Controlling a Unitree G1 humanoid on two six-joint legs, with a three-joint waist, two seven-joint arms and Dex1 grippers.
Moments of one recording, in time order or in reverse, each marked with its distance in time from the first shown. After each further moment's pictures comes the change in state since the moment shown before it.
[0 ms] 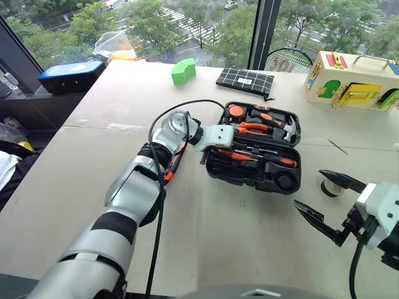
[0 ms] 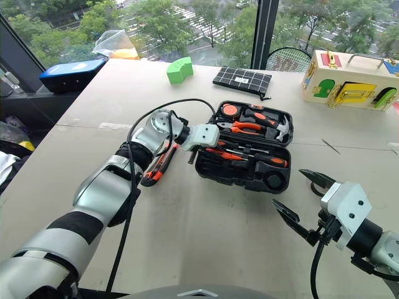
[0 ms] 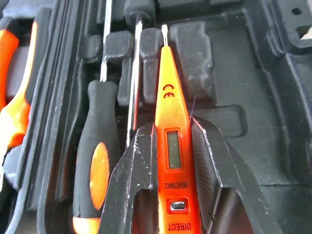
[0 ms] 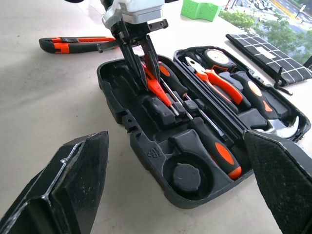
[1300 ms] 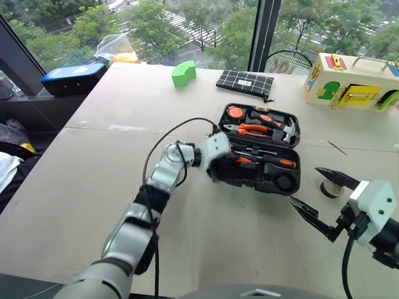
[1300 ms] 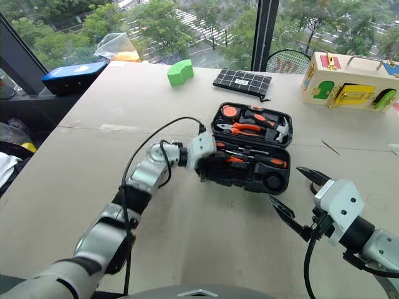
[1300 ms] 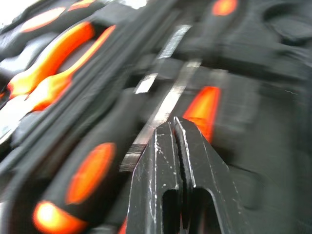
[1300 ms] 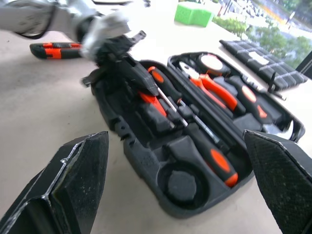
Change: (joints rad) left arm 0.505 0.002 0.127 -0.684 -0.055 0.315 0.306; right arm -0.029 0.006 0.070 -0.001 -0.034 0.004 -0.058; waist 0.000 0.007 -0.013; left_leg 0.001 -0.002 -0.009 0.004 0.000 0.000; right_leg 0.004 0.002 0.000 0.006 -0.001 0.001
